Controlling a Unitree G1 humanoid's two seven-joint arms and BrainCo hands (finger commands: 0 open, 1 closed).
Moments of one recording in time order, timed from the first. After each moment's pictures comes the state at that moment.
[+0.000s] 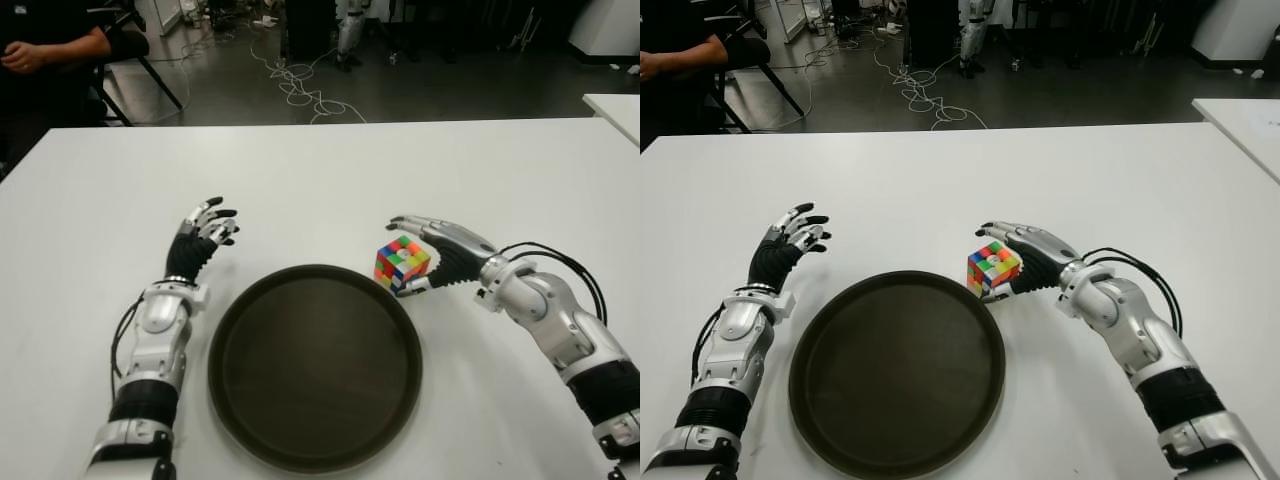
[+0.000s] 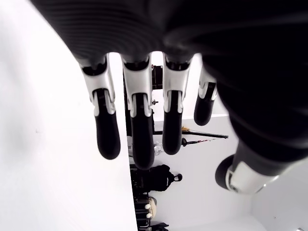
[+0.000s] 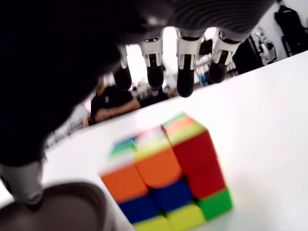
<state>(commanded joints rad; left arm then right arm) -0.34 0.12 0.13 0.64 -0.10 -0.29 -0.15 -0.37 -0.50 0.32 0.33 -0.60 -0.30 0.25</state>
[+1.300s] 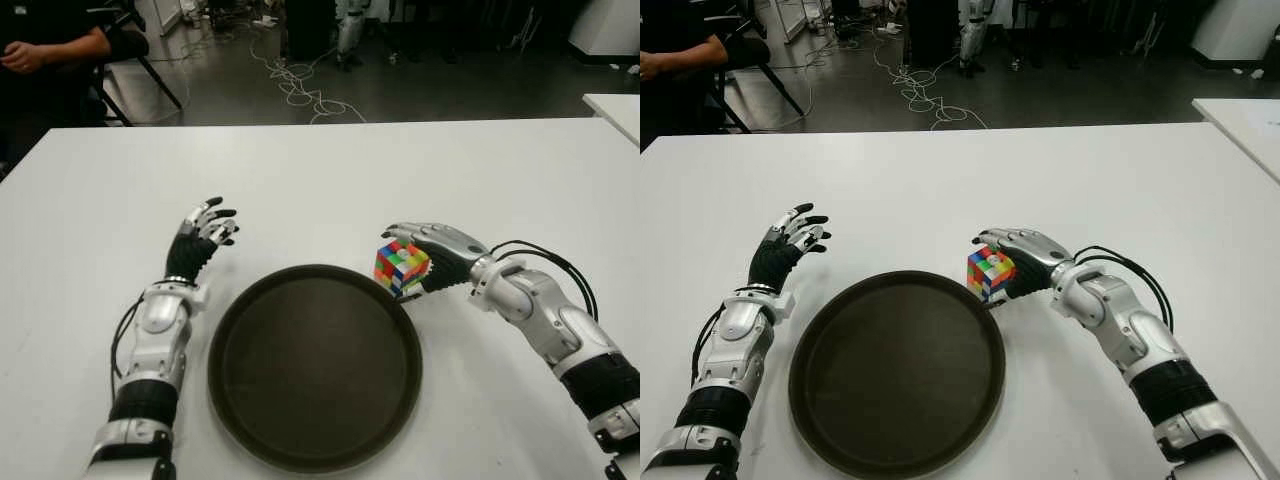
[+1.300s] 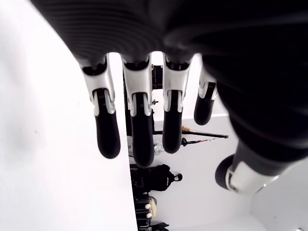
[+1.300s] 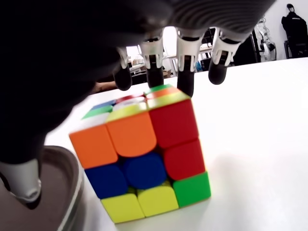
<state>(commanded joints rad) -0.34 0.12 0.13 0.65 -0.10 -0.29 -0.14 -0.37 -0.49 0.37 0.33 -0.66 -0.29 0.22</state>
